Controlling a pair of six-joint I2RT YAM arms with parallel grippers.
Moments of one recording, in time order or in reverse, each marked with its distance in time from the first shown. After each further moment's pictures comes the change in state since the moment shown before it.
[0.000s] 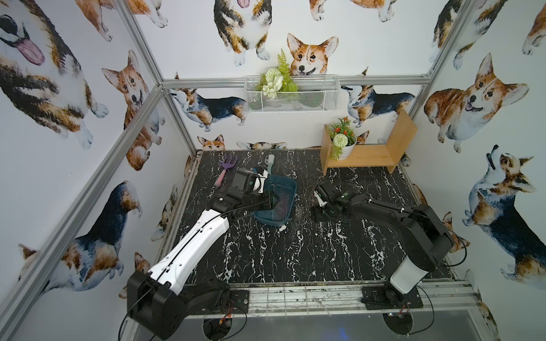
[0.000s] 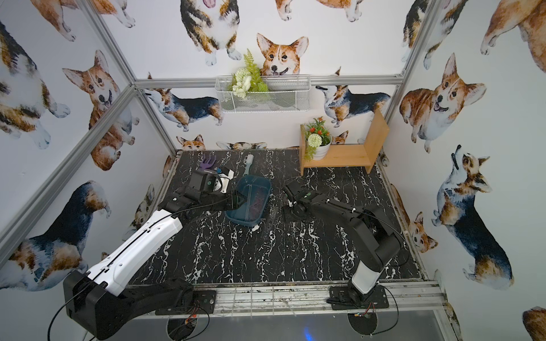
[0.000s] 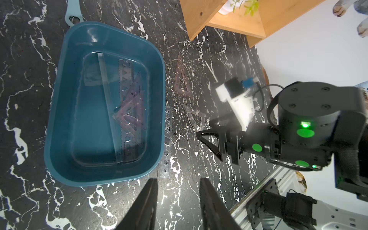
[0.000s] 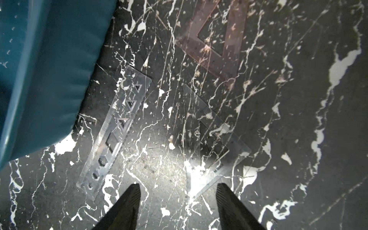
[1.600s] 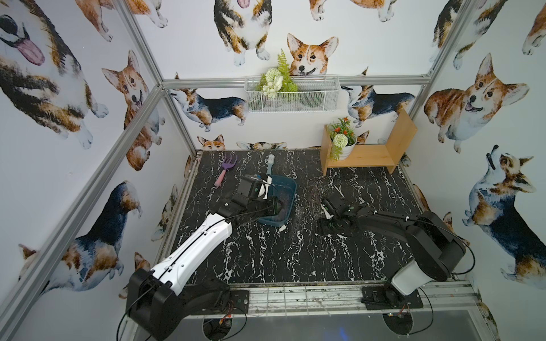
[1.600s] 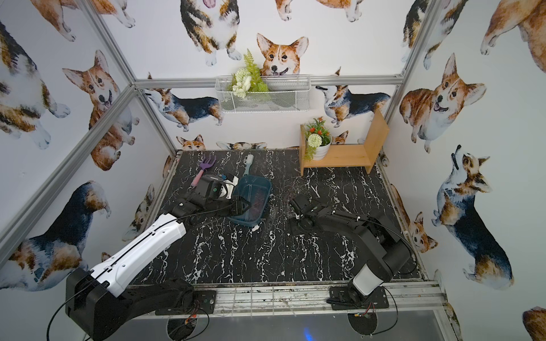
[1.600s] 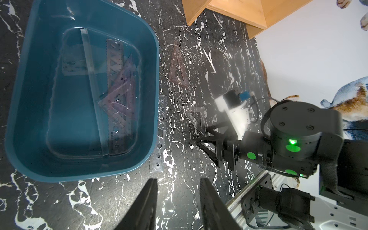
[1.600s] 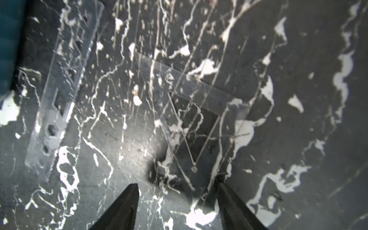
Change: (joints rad) left arm -0.061 0.016 -0.060 0.055 -0.005 -0.059; right arm -0.014 -0.111 -0.255 0.111 0.003 0.029
